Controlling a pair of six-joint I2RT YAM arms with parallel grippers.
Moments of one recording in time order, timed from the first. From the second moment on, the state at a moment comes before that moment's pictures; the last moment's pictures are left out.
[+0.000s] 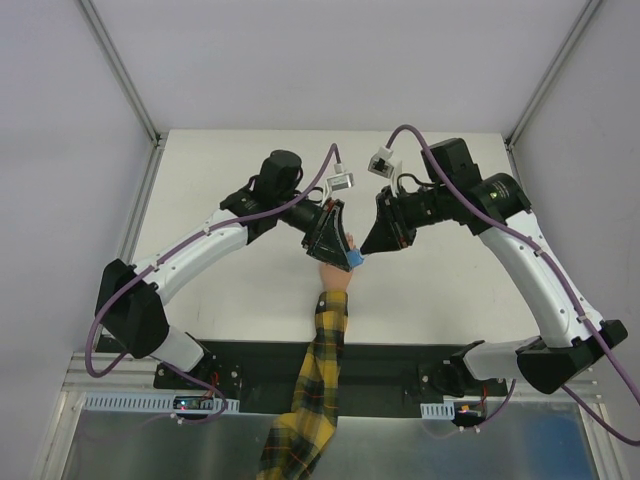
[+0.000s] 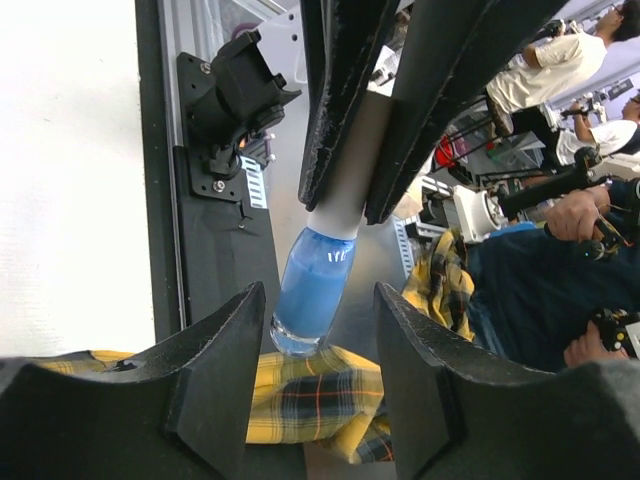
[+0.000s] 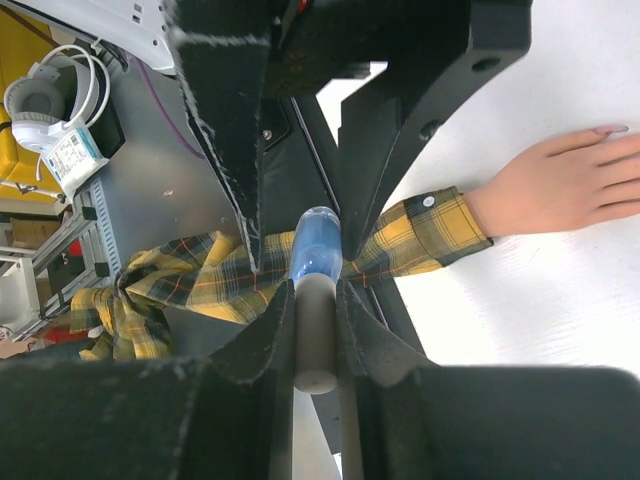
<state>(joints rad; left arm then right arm) -0.66 1.49 1.27 -0.24 1.34 -0.40 0.55 1.33 1.62 -1.16 -0.79 -0.06</state>
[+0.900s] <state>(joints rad) -0.65 1.49 1.29 -0.23 1.10 -0.38 0.52 1.32 1.61 -1.03 -0.62 0.24</state>
